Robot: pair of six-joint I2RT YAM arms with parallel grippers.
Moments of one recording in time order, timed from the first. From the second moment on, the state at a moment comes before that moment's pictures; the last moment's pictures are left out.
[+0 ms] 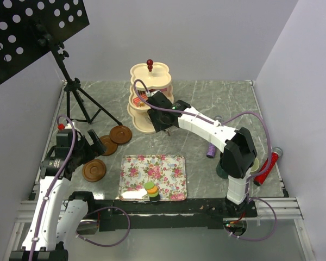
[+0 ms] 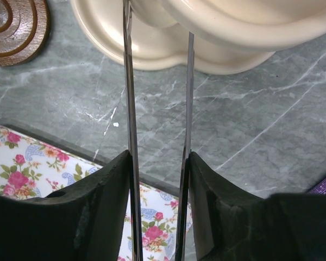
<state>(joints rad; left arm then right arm) -0.03 0.69 0.78 -0.88 0.06 -0.54 0.80 1.85 1.66 -0.78 0.25 0.26</state>
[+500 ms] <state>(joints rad) -0.03 0.69 0.78 -0.88 0.07 -0.54 0.80 1.85 1.66 -0.79 0.25 0.25</state>
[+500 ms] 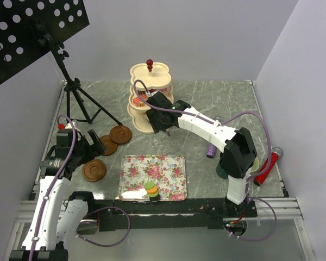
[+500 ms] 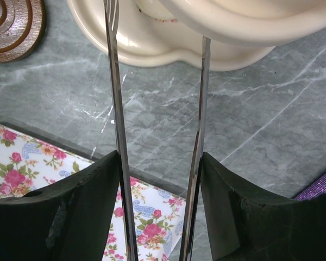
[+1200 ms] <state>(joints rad) -0.03 0.68 0.78 -0.88 0.07 -0.54 0.82 1.56 1.44 -0.80 0.20 0.25</state>
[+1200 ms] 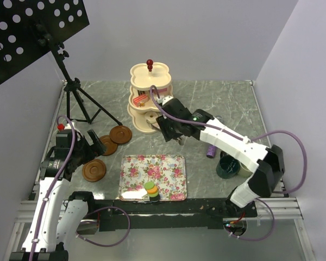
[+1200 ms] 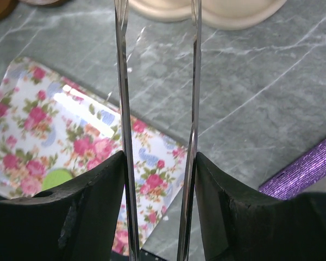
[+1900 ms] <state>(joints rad) -0.03 0.67 0.78 -0.88 0.07 -0.54 1.10 1.29 1.30 -1.09 -0.06 0.50</state>
